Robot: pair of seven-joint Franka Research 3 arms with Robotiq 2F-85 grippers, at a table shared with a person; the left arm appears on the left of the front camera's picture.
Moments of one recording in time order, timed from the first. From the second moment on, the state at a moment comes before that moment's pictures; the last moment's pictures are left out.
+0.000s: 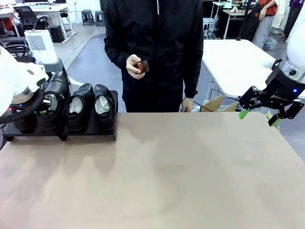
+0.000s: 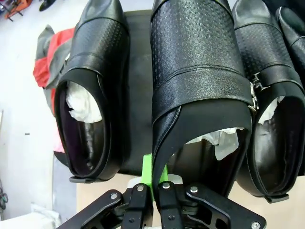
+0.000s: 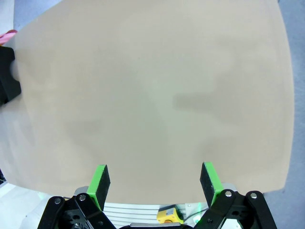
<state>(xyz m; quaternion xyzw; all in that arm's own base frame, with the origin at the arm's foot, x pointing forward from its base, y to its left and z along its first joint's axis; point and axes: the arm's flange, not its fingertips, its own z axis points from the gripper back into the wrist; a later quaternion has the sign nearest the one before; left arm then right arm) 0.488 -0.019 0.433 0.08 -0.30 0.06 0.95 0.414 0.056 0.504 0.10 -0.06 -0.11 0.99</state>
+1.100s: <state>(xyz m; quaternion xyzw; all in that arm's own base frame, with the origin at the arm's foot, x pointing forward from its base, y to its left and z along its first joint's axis) 0.496 -0.011 0.410 0.09 -0.29 0.08 0.95 0.414 0.056 0.504 0.10 -0.06 -0.11 0.99</state>
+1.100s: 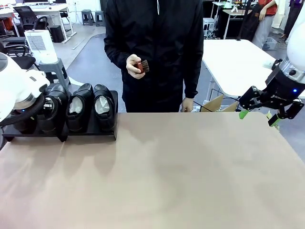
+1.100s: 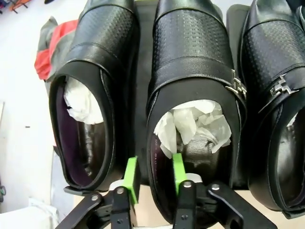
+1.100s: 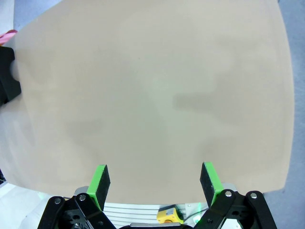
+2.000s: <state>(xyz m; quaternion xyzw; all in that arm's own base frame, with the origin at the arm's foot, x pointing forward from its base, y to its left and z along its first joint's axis) 0.484 -0.018 0.469 0.11 -0.34 0.08 0.93 0.414 0.056 0.504 0.10 -0.06 -0.11 0.99</state>
